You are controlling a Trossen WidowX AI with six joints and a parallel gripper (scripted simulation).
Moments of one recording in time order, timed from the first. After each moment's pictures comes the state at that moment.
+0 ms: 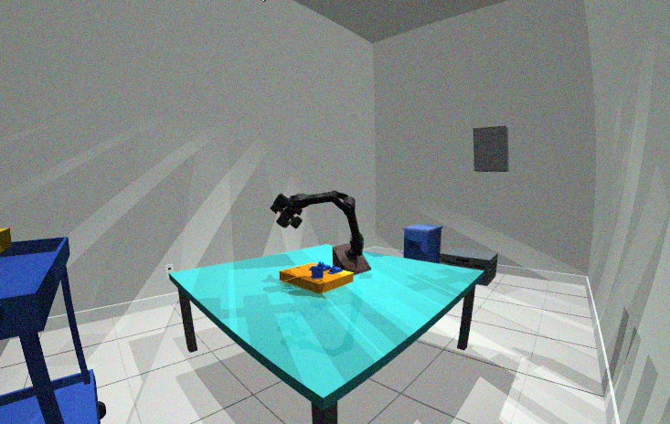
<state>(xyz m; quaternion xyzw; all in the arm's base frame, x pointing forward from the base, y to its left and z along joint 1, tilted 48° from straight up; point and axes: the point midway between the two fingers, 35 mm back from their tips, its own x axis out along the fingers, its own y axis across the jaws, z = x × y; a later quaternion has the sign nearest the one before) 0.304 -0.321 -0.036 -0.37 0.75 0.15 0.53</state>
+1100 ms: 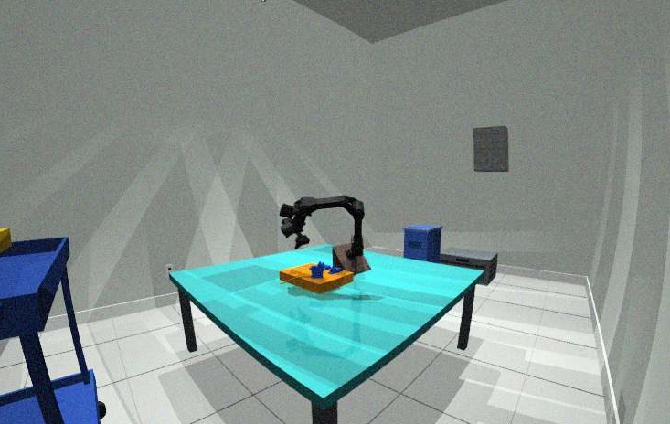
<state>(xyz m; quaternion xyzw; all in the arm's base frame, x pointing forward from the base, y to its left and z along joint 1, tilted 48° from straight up) 0.343 -0.131 0.020 0.06 0.70 0.13 0.70</state>
